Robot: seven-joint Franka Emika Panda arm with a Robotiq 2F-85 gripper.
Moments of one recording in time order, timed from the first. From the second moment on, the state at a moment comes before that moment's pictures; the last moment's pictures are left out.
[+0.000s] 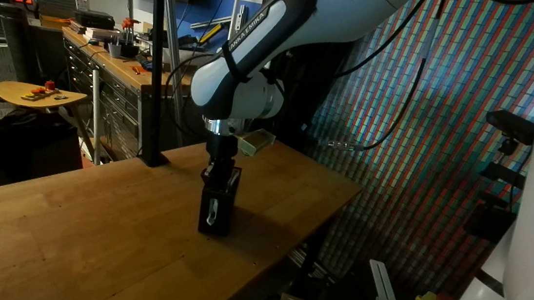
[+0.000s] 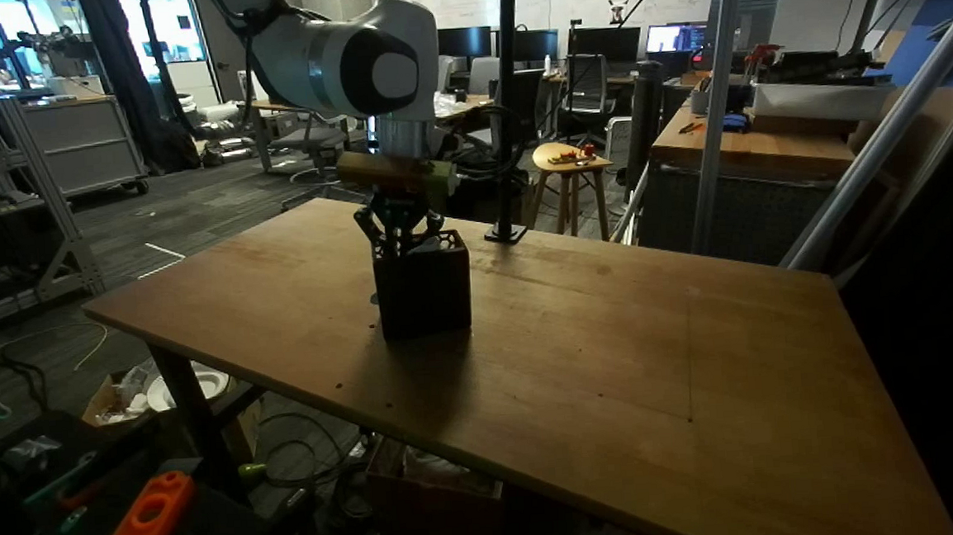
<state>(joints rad) -0.07 0.31 0.05 -2.17 0.07 2.37 -0.50</state>
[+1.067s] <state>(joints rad) -0.16 0.38 0.13 -2.18 0.32 2.34 -0.70</state>
